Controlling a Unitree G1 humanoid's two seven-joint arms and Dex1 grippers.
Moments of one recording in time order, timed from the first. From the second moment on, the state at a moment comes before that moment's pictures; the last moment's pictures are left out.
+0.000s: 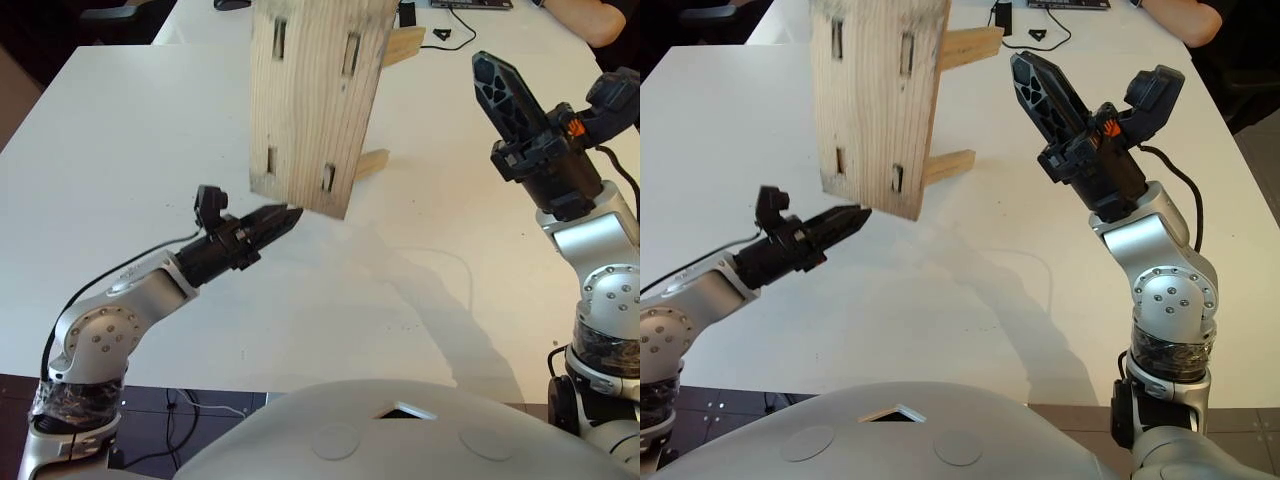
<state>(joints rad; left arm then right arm) 0.12 0.66 0.16 -0.51 -1.36 0.71 -0.32 -0.14 -0.44 -0.18 -0.54 1.31 0.48 0.34</state>
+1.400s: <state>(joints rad) 0.15 0.63 -0.07 -0.39 -0.60 0.54 -0.64 -0.57 -0.45 0.15 0.41 0.45 0.26 1.13</state>
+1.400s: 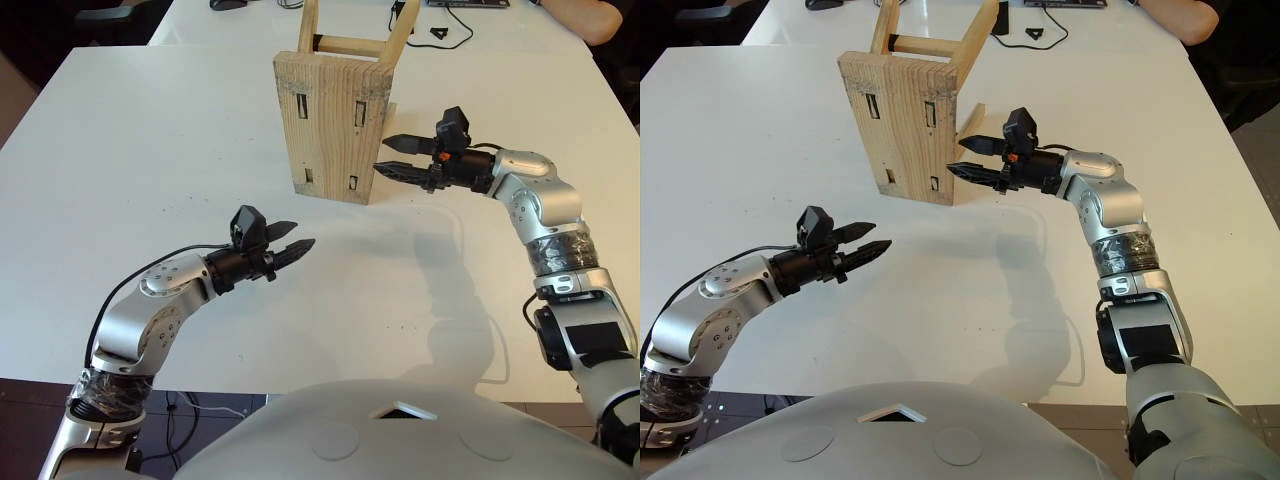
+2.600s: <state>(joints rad) 0.20 0.52 -0.12 -0.29 -0.41 0.46 -0.66 -0.63 -0.21 0.11 0.50 0.31 0.35 1.11</state>
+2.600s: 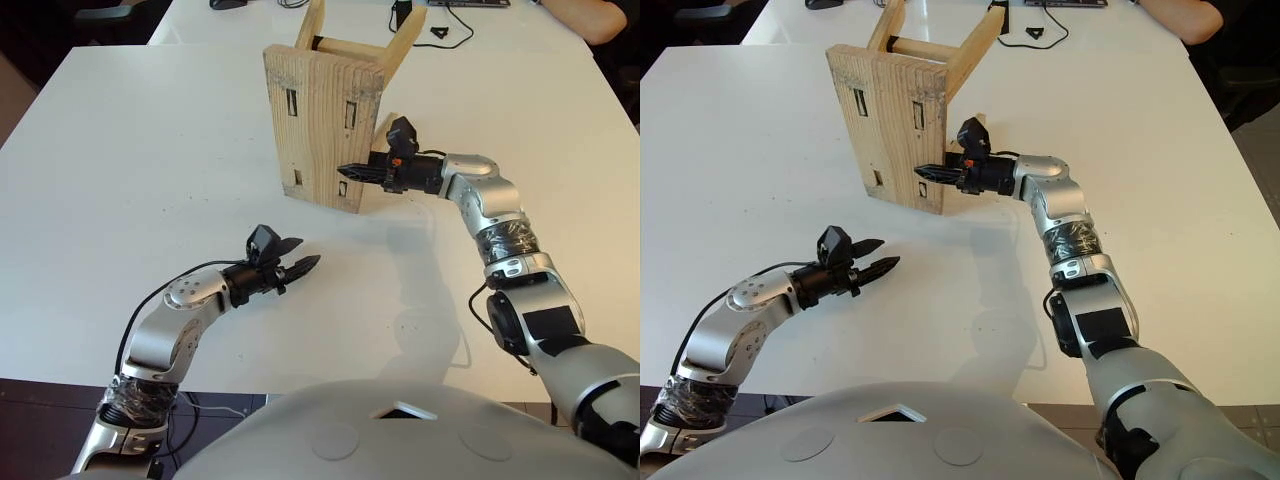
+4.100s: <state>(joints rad) 0.15 0.46 -0.09 -0.16 -0.37 0.39 -0.62 -0.63 -0.04 -0.57 0.14 1.16 0.23 -0.35</state>
